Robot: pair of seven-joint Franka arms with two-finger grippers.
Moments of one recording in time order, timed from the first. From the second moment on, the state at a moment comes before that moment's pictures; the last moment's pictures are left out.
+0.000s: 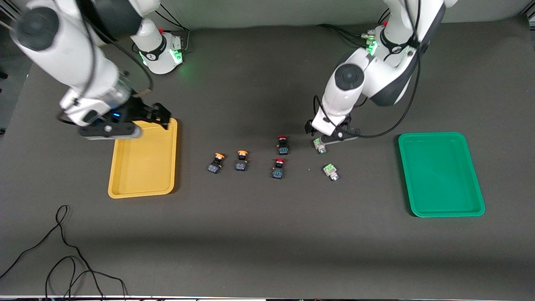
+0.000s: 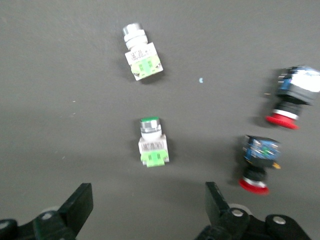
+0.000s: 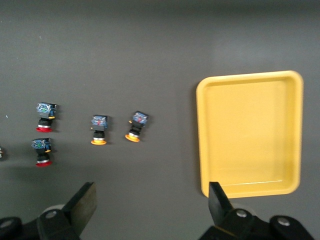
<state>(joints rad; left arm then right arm) -0.16 0.26 -0.47 -2.16 0.11 2.37 -0.92 0.29 0.08 0.10 -1.69 0.00 1.76 0.43</state>
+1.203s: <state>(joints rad) -0.16 0.44 -0.46 -2.08 0.25 2.42 -1.03 0.39 0.51 0.09 -1.91 0.00 2.33 0.68</state>
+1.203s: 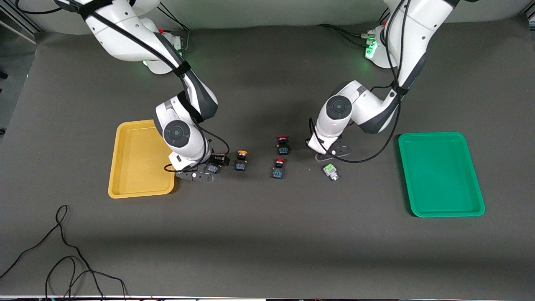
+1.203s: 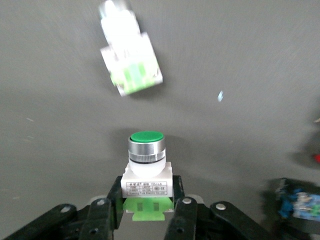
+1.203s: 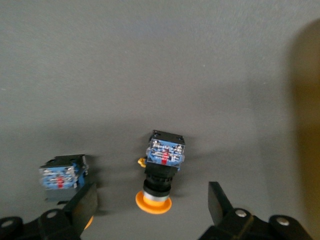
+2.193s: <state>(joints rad) 0.30 0.24 -0.45 -1.59 0.02 1.60 -0.20 0.39 0.58 0.08 -1.87 0.00 2.37 0.71</state>
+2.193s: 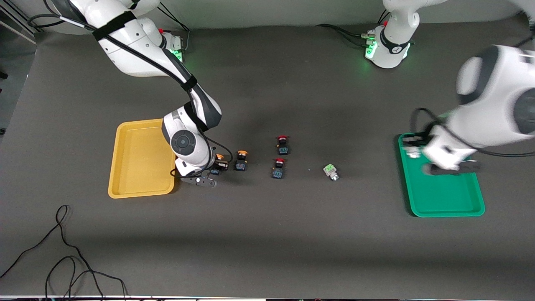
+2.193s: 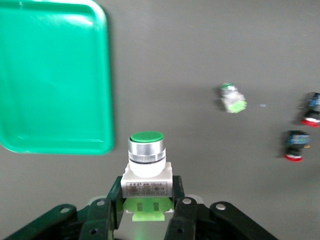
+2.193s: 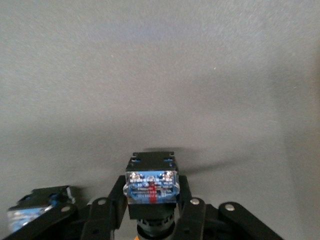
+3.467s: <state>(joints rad) 0.45 0.51 -0.38 -1.94 0.27 2.24 0.00 0.33 0.32 -0.35 -1.79 0.01 1.85 -0.14</state>
